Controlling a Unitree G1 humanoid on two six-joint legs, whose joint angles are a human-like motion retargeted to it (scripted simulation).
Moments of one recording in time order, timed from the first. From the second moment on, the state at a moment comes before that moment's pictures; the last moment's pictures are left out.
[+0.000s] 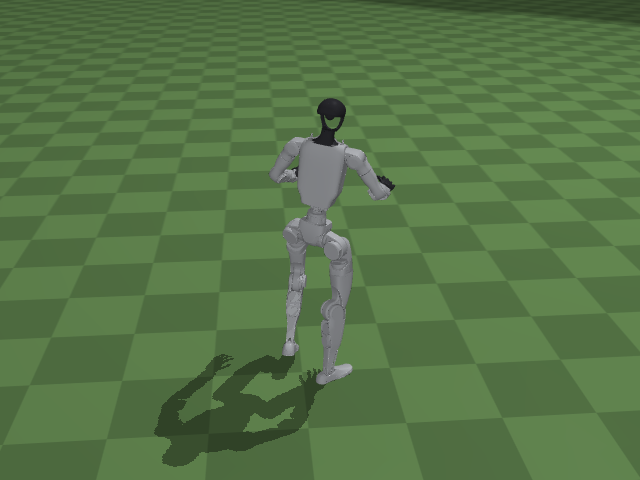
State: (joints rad) left arm -0.18 0.49 -0.27 0.32 0.43 -0.11 0.39; right arm -0.26 -0.67 0.36 0.38 -0.32 -0.18 -0.35; waist 0.21 0.00 0.09; left_leg -0.23 0.12 0.43 0.90 -0.31 -0.02; right_leg 0.10 -0.23 -0.38 0.10 -0.29 0.09
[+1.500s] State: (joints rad) left arm -0.12 0.54 -0.27 0.29 0.42 -0.14 0.40; right arm -0.26 -0.61 0.35 0.36 -0.29 -0.21 -0.38; waist 0.20 -0.06 0.06; left_leg -0.24 0.04 0.30 0.85 -0.31 0.02; right_leg 0.06 -0.14 -0.19 0.11 -0.33 0.11
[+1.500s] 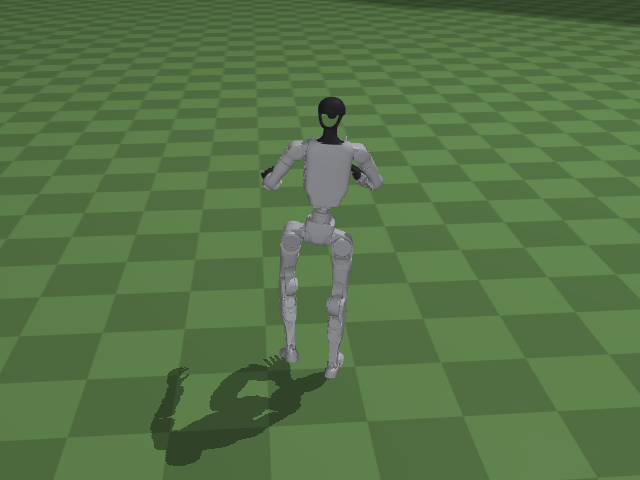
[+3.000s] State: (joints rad) left arm -0.13 0.51 -0.23 0.28 0.43 -0.11 0.38; right arm -0.31 -0.59 0.35 0.40 -0.27 -0.19 -0.36; waist 0.16 -0.05 0.10; left_leg -0.24 0.03 0.32 0.65 -0.29 0.00; right_leg 0.07 -0.13 -0.19 0.11 -0.33 0.11
